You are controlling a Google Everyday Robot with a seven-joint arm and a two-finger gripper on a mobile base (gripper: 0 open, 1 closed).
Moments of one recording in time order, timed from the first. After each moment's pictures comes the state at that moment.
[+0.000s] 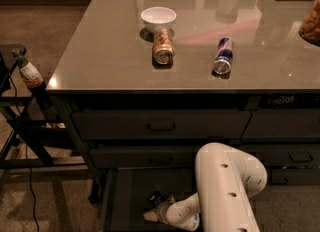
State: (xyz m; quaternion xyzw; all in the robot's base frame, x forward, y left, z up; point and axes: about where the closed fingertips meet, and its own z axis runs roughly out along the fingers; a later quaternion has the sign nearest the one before) arm 0.496 0.008 0.105 -0.25 0.92 0.15 0.26
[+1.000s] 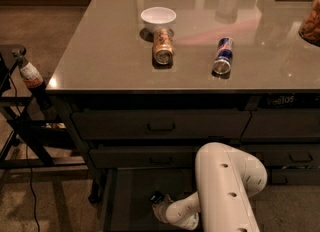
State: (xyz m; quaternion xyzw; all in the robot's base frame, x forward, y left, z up) arm 0.496 0.008 0.105 -0.25 0.92 0.15 0.26
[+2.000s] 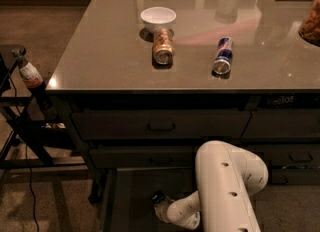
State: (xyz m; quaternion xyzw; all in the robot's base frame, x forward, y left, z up) arm 0.499 0.008 0.114 -0.25 0.92 0.15 0.26
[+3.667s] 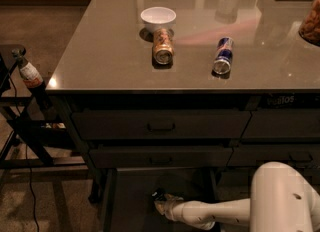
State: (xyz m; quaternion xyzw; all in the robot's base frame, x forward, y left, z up) arm 0.497 -0.003 0.186 -0.23 0.89 0.25 0.31
